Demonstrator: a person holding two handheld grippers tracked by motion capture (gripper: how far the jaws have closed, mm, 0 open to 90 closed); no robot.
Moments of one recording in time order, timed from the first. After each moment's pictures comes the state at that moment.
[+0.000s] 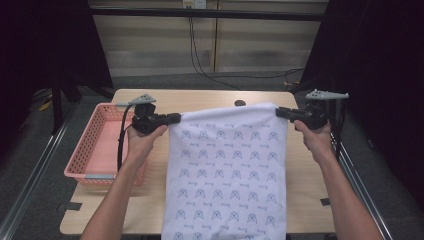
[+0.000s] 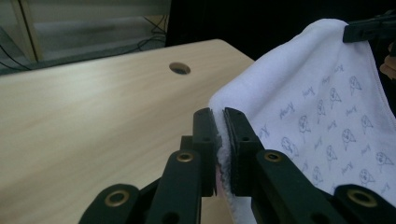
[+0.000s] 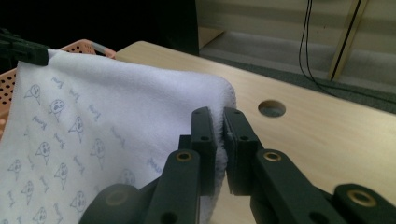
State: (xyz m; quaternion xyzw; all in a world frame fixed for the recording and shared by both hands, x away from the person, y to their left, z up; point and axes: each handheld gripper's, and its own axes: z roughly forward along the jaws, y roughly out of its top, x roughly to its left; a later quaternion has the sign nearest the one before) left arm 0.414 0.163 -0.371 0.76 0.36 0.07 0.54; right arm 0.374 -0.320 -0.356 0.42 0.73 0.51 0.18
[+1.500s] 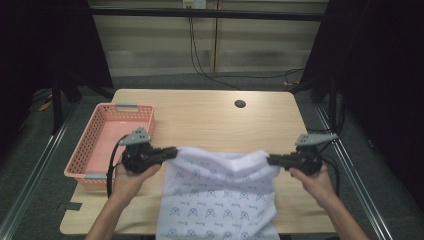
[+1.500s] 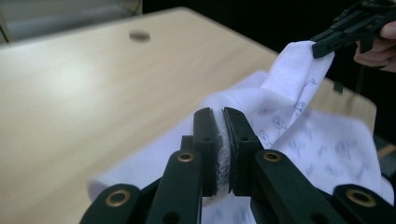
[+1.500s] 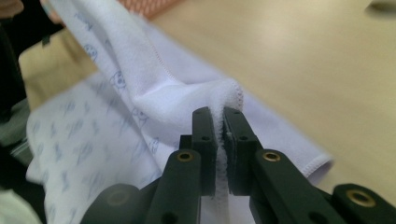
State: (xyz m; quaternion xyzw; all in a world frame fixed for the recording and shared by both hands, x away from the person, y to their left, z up) left arm 0.293 0.174 -0.404 0.81 0.31 0.05 0.50; right arm 0.269 -0.286 -0.421 0.39 0.80 0.45 0.06
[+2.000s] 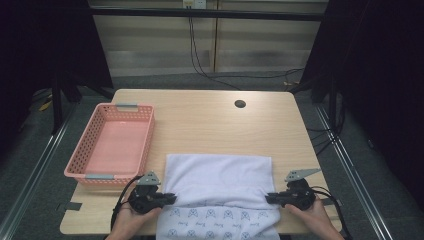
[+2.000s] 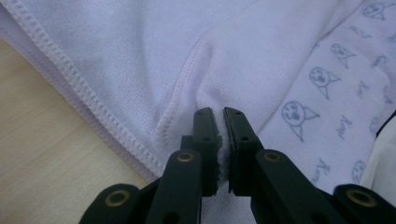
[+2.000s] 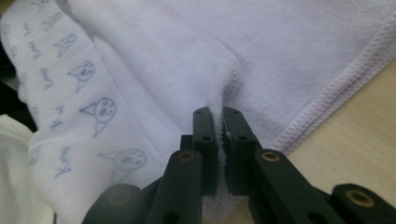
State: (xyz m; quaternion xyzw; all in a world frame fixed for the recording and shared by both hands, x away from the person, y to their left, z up) left arm 0.257 0.173 -0.494 0.86 0.33 -0.02 0.39; right arm 0.226 -0.285 -0.493 0.42 0.83 0.37 0.00
